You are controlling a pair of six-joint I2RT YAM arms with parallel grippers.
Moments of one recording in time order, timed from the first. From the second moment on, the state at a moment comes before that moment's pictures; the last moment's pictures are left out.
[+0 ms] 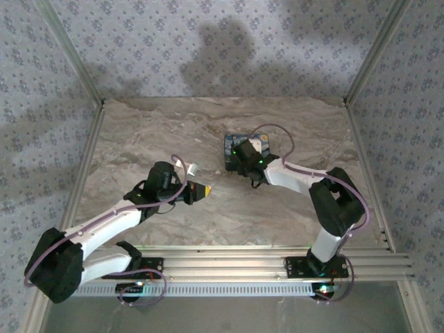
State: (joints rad) left arm -0.61 1.10 0.52 0.00 0.50 -0.50; right arm 0.68 1.72 1.07 -0.35 0.36 0.58
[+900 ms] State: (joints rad) left arm -0.58 1.00 0.50 -0.07 0.50 -0.46; right arm 0.67 1.89 1.18 -0.33 0.35 0.60
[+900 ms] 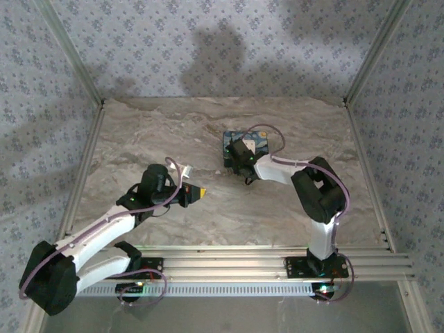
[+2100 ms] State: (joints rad) left arm -0.58 0.95 0.48 -0.12 0.50 -0.44; right arm 0.63 1.93 1.22 -0.31 0.26 0.58
